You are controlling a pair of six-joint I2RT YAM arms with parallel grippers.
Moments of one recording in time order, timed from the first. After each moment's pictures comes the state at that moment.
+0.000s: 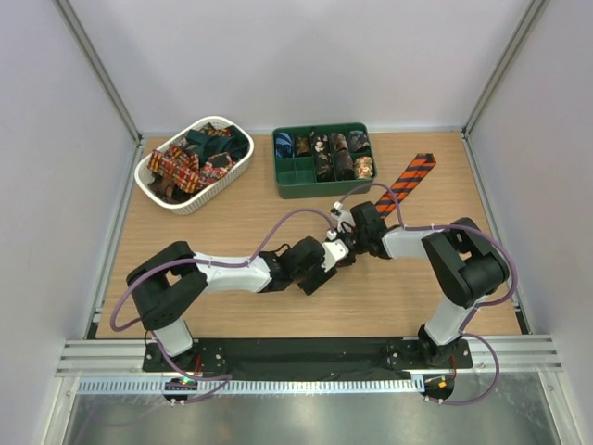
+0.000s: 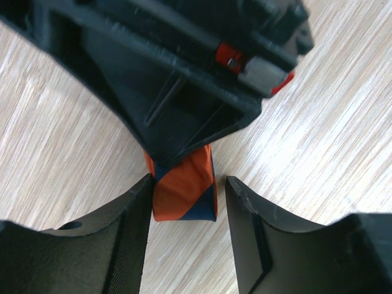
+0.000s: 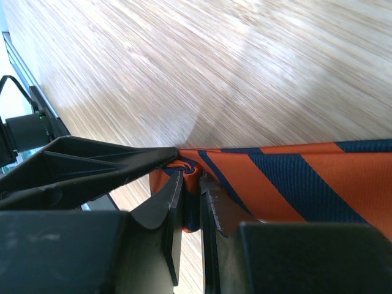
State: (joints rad) left arm -1.04 1.70 0.86 0.01 -0.07 0.02; right arm 0.47 1.71 0.72 0.08 -0.67 0.48
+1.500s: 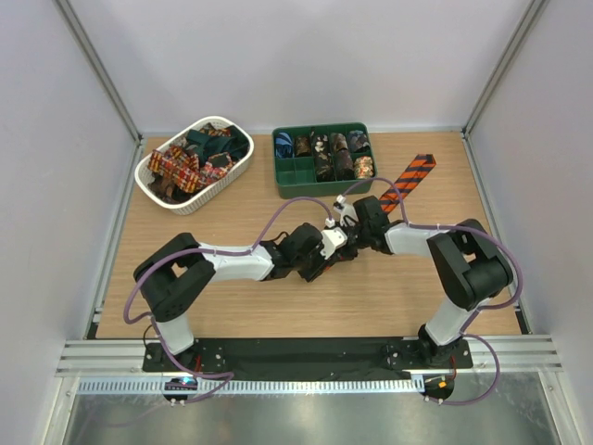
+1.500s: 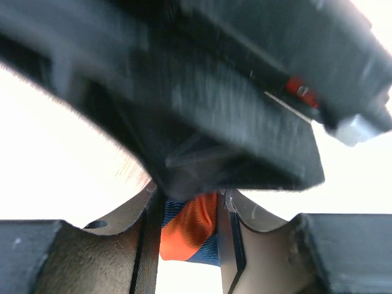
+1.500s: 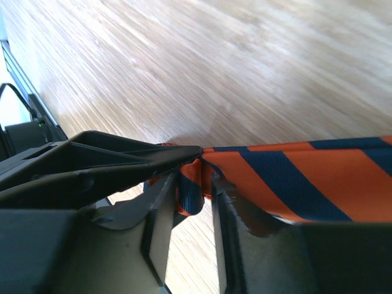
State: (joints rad) left arm -0.96 1.77 0.93 0.03 0.04 0.02; right arm 0.45 1.70 0.76 0.03 -0.65 0.45
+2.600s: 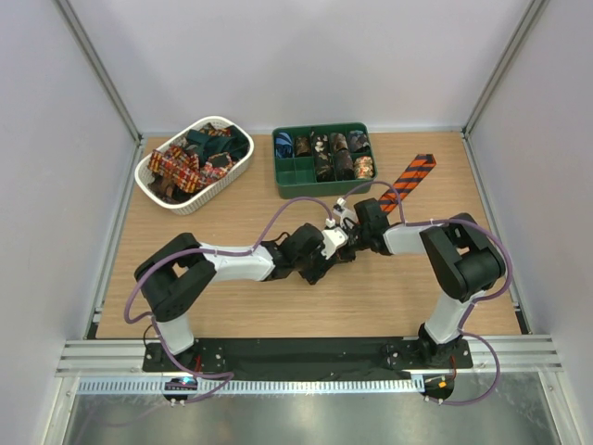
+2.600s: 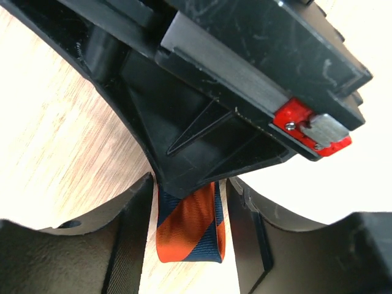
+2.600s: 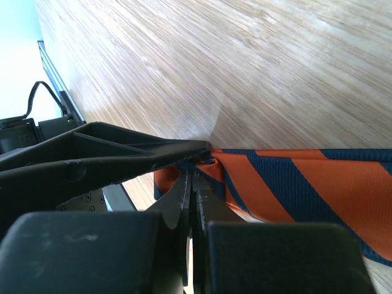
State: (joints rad) left arm -0.96 1.77 0.93 0.02 0.03 0.01; right arm 0.43 1.76 0.74 0.12 -0.76 0.52
